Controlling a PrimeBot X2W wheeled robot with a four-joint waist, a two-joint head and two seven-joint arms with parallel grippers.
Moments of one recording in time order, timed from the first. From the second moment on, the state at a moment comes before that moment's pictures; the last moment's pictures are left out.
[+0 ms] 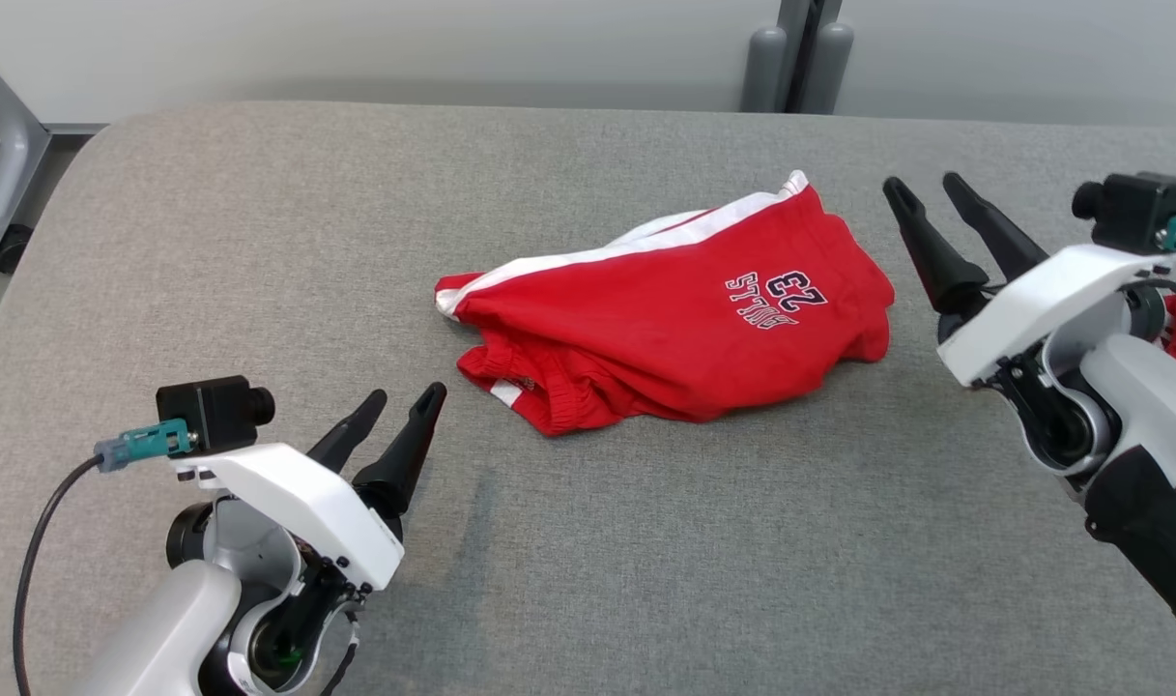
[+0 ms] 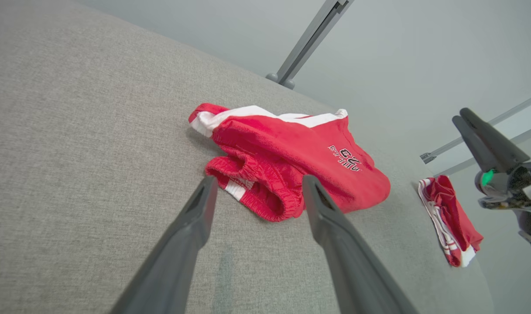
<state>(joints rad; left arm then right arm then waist) -0.33 0.45 -0.58 0.00 -1.15 0.22 0.15 -0.90 -0.45 0.93 0.65 1.22 0.13 -0.26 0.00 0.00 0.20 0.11</state>
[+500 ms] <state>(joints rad) -0.24 0.38 -0.58 0.01 -1.10 0.22 -0.05 -0.85 -0.50 0.88 0.81 1.25 0.13 -0.25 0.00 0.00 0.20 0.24</state>
